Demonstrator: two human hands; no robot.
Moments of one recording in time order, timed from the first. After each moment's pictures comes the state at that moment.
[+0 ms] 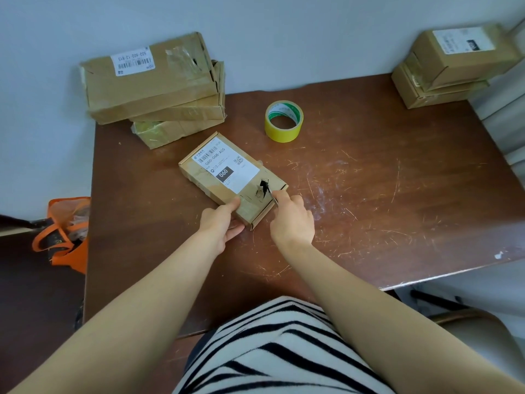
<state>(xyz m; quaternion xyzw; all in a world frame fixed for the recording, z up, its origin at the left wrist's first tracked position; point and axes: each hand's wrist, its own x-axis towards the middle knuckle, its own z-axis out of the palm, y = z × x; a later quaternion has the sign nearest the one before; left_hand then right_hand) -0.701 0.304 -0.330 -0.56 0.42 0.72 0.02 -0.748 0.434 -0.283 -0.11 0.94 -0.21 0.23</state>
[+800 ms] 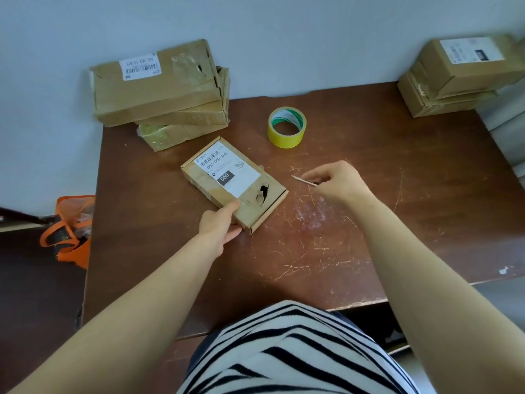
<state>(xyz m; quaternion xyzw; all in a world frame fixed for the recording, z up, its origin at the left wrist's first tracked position) -0.704 0.305 -0.328 -0.59 0.44 0.68 0.01 -0.853 0.480 -0.246 -0.14 0.91 -0.28 0.27</state>
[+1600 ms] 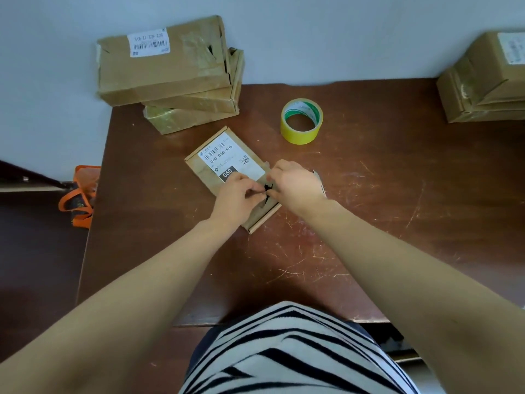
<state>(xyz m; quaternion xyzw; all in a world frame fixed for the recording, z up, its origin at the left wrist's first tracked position) -0.744 0.317 -0.315 -0.30 0.87 0.40 -0.02 -0.854 0.418 -0.300 -0.49 0.85 -0.06 0.17</state>
